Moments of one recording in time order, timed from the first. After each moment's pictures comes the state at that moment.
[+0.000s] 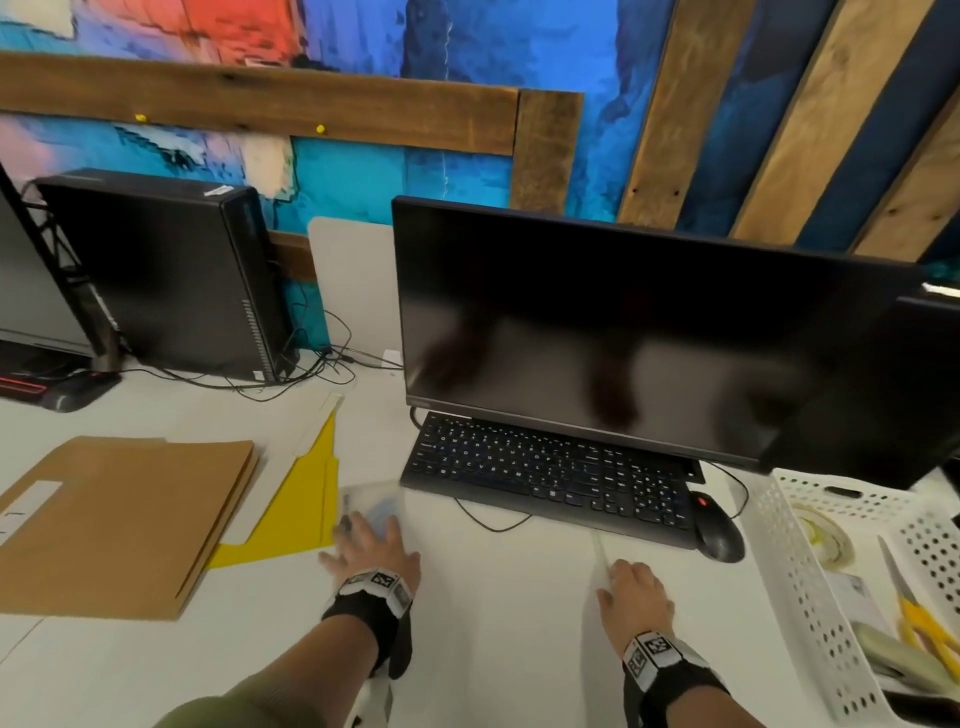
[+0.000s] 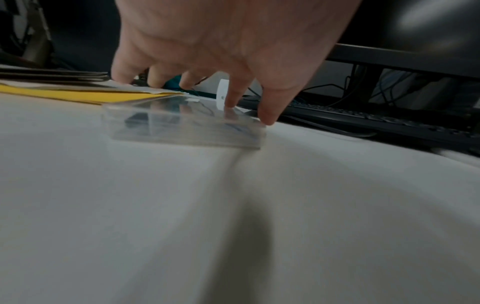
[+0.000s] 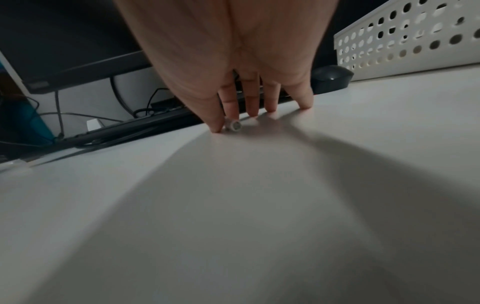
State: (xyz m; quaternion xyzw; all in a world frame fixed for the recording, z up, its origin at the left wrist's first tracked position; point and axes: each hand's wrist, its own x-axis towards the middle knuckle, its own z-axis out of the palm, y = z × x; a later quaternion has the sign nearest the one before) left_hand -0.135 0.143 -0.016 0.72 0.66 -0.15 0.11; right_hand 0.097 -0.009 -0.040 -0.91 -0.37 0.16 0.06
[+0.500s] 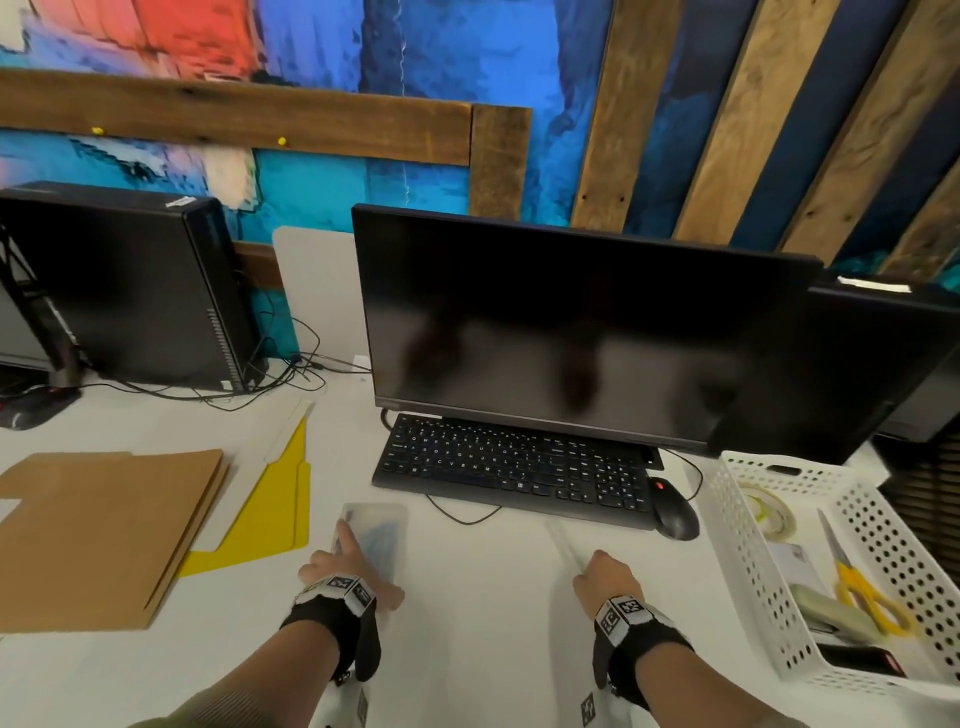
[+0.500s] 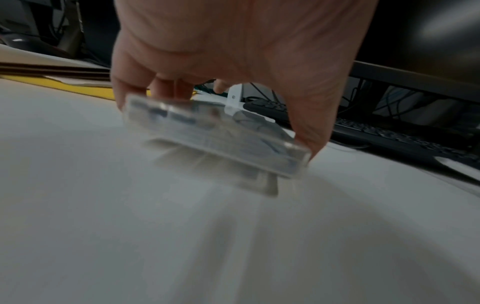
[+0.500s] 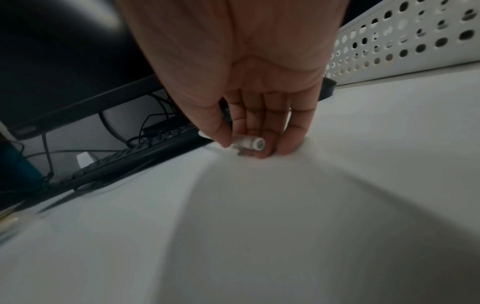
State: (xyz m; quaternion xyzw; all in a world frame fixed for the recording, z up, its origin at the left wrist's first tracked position) left_hand -0.144 0.125 0.000 0.67 0.70 -0.16 0.18; right_hand 0.098 -0.010 -0.009 -0.91 -0.30 0.26 0.06
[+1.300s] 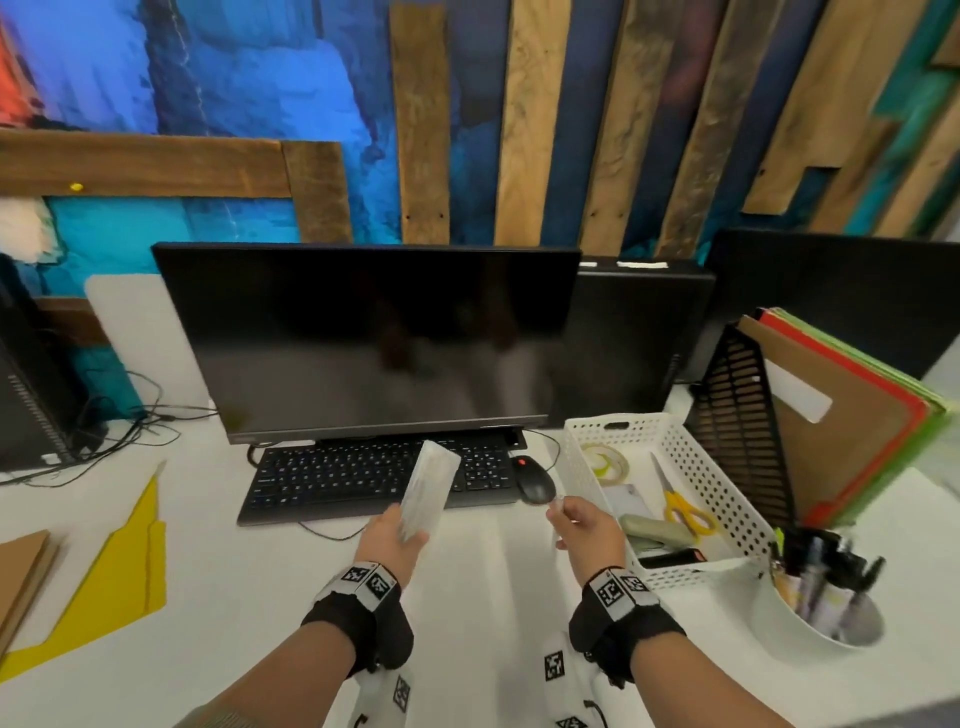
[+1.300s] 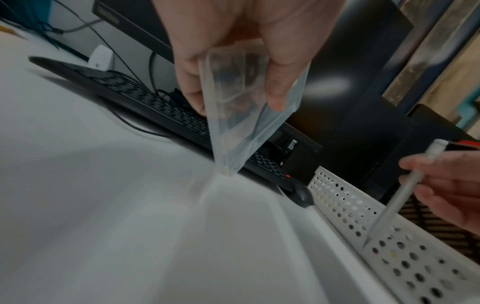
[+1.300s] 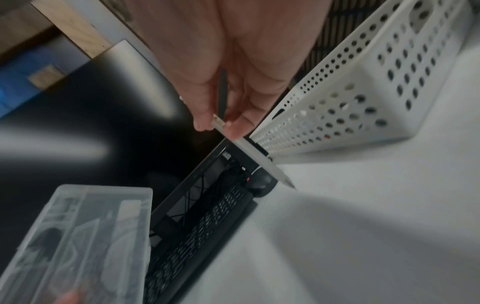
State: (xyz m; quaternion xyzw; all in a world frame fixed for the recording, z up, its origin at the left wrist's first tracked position) left_hand -0.009 0.040 0.044 0.80 0.47 0.07 0.36; right_hand 0.151 -0.125 0.053 -0.80 -0.18 0.17 0.55
